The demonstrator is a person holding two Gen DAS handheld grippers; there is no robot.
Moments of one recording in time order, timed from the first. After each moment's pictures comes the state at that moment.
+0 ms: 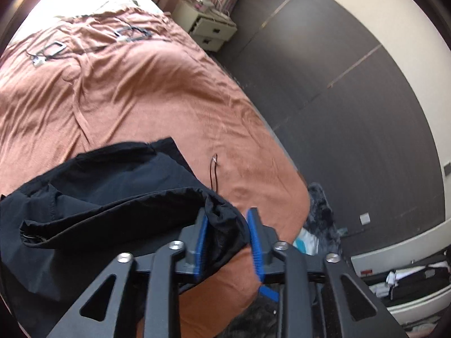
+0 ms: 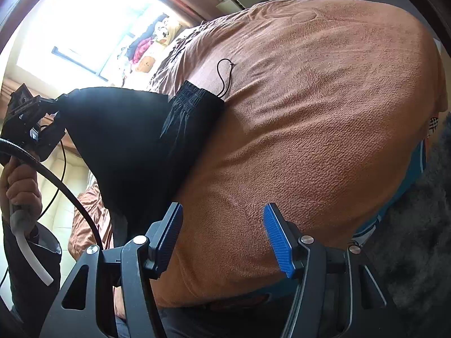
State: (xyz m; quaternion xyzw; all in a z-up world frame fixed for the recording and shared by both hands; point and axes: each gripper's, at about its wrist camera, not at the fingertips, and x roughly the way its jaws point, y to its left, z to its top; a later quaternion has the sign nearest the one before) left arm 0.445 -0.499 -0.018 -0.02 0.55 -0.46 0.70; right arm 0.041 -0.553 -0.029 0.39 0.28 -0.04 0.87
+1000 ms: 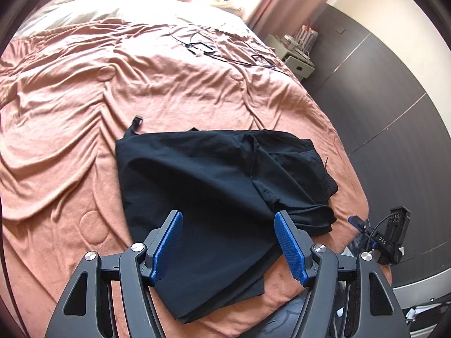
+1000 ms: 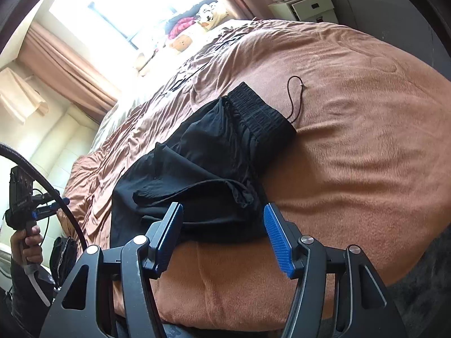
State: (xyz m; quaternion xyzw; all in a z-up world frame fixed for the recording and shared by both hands) left arm 0.439 -0.188 -0.029 -0.07 0.51 -0.29 0.80; right arm 0.124 -0.526 0.018 0.27 0.30 0.01 0.92
